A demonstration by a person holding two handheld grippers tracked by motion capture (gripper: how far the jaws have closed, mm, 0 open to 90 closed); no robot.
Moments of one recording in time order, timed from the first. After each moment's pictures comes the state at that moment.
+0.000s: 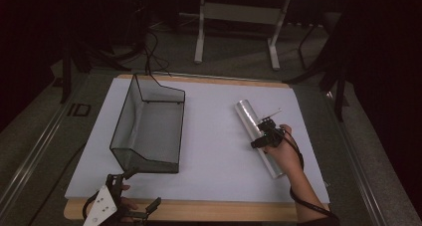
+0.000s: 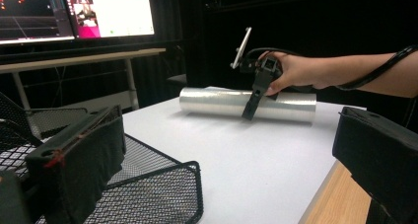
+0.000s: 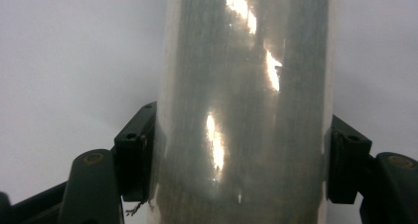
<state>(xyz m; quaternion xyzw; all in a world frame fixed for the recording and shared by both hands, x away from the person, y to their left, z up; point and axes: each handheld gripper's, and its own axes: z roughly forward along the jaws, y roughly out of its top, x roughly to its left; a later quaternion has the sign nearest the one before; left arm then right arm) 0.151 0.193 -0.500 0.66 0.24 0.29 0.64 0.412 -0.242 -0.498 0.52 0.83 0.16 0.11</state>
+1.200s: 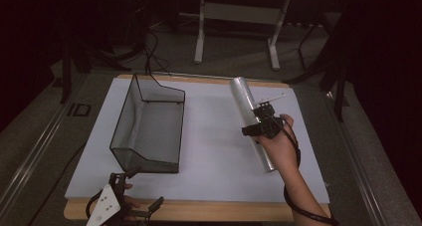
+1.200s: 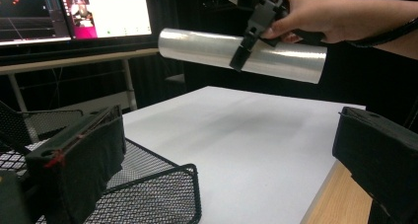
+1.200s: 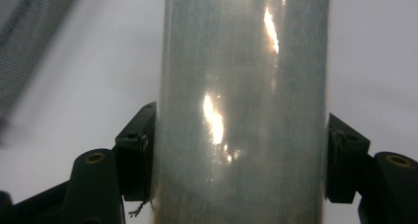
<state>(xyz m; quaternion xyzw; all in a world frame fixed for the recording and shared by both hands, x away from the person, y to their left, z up) 0.155 0.188 -0.501 0.67 0.24 0.30 0.64 0.373 -0.190 -0.396 0.54 0.80 0.23 0.14</state>
